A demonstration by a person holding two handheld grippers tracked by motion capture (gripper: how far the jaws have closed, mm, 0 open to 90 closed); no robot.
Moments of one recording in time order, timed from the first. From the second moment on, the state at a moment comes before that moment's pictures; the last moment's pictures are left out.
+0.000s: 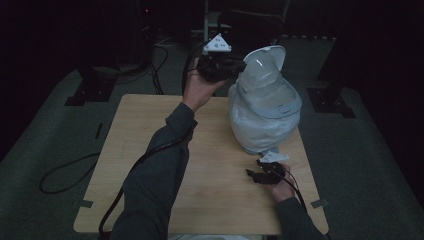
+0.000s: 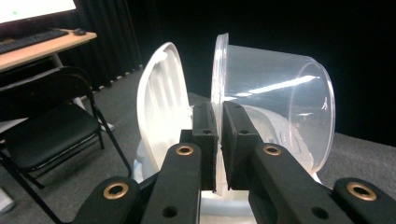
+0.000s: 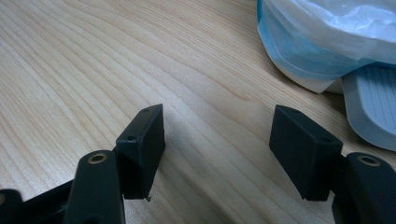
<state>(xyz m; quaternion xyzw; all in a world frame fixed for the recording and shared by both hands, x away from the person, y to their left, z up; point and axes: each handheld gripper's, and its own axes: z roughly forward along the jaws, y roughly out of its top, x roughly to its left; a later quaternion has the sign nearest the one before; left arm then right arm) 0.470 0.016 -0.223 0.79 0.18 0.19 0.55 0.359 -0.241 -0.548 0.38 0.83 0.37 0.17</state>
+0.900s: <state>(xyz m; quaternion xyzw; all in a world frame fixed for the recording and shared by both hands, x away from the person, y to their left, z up) 0.501 0.026 -0.243 0.74 0.25 0.20 0.60 0.359 -0.241 -0.548 0.38 0.83 0.37 0.17</state>
